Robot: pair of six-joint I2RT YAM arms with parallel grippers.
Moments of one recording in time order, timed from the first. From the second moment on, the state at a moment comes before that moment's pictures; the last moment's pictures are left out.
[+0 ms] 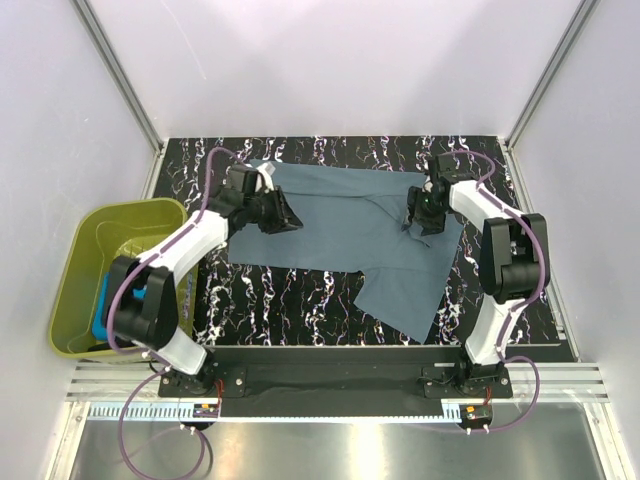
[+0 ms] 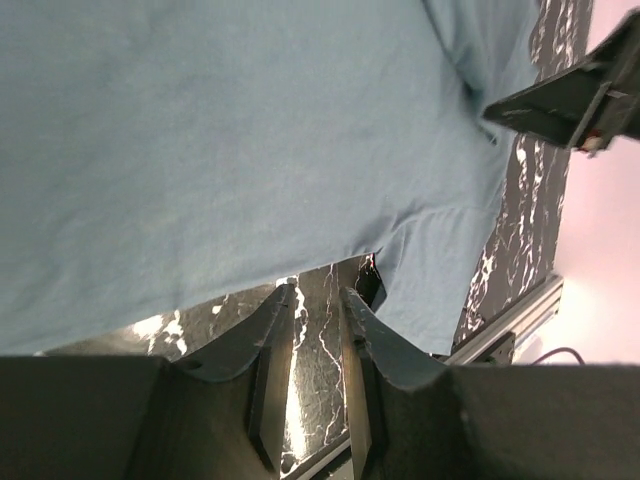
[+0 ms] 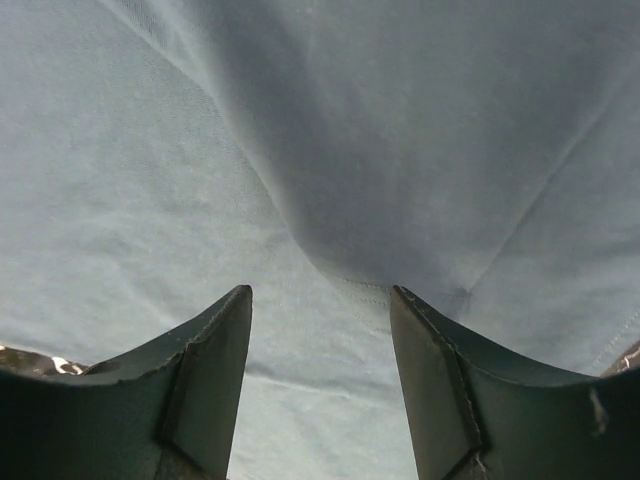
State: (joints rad) left arm -0.33 1.57 1.12 -0.33 0.44 -0.63; right arm 0.12 1.89 1.37 -0.64 -0.15 0.31
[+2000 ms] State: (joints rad) left arm -0.01 1.85 1.40 -0.36 0.42 -0.64; right arm 0.05 2.09 1.72 -0.61 -0.24 0.55
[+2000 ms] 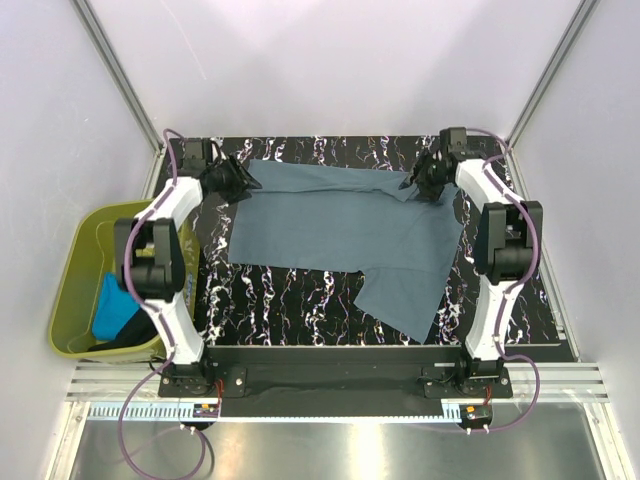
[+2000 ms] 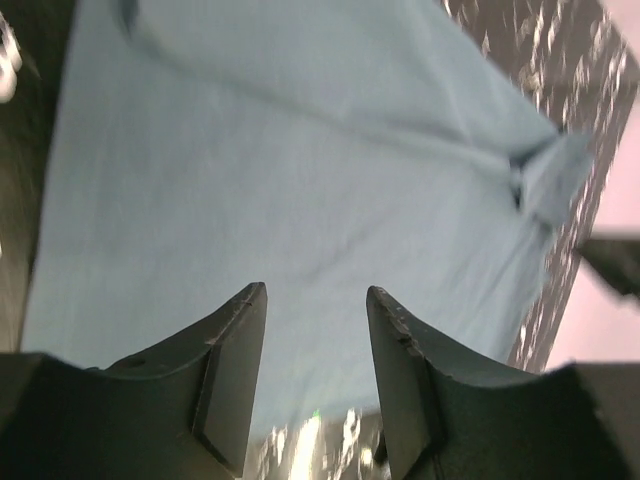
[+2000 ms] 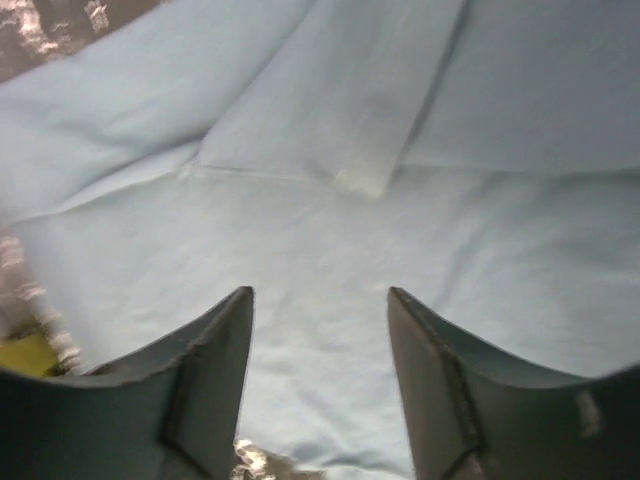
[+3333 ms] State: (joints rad) left arm 0.03 2.29 1.74 -0.32 0.34 -0.79; right arm -0.06 2.16 1.48 -0.16 -0.53 0.84
